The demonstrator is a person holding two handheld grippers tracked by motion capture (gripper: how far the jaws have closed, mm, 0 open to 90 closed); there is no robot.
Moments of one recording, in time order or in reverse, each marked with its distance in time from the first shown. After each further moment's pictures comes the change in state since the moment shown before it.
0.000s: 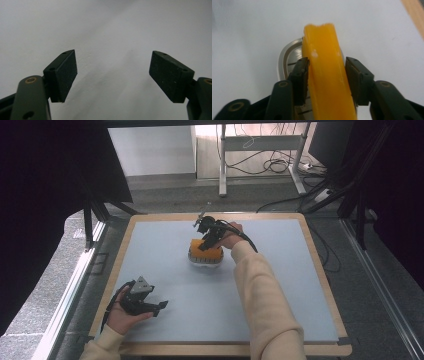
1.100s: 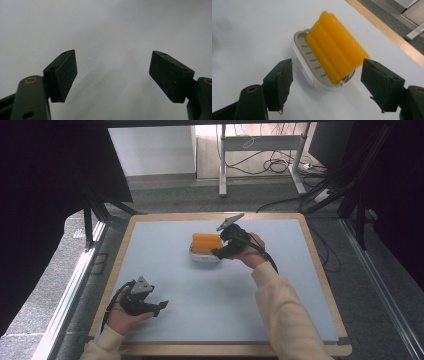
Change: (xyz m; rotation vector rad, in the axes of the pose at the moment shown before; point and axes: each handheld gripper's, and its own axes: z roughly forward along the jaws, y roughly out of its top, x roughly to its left) left arm -0.002 0.001 0.000 0.003 0.002 0.002; right arm 0.043 -0.068 -0.060 -0.226 -0.200 0.211
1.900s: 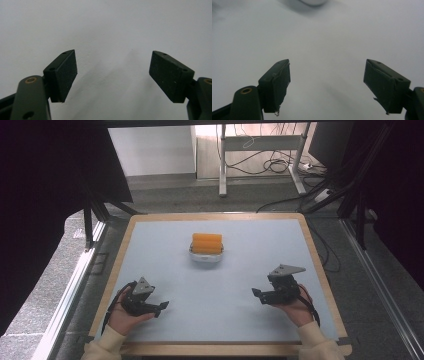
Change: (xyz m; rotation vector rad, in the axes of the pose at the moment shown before) left arm -0.002 -0.001 0.003 0.006 0.018 -0.004; right arm 0.028 -0.170 -0.077 -0.058 -0.086 0.267
